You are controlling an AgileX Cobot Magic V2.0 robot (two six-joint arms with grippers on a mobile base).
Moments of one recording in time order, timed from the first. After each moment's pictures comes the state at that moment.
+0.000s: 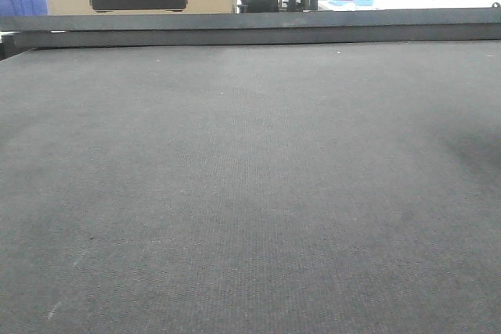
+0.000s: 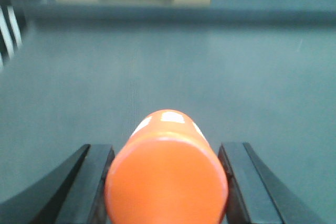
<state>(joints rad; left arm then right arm) -0.19 0.78 -0.69 0.01 0.19 -0.03 0.14 0.98 -0.75 0.06 0.20 0.01</state>
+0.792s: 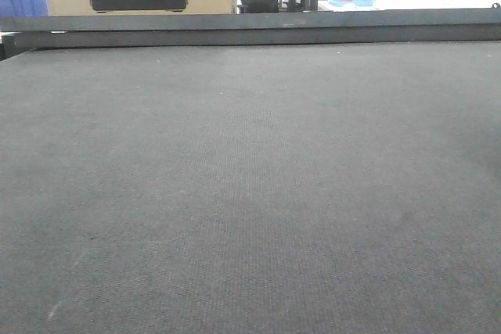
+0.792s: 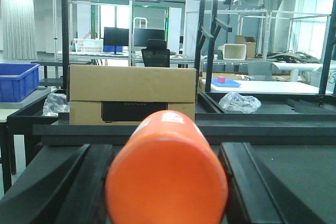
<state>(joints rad) -0.19 0.39 -0.67 0.01 0.20 -0.03 0.14 0.50 -0.75 0.06 0.30 0.01</state>
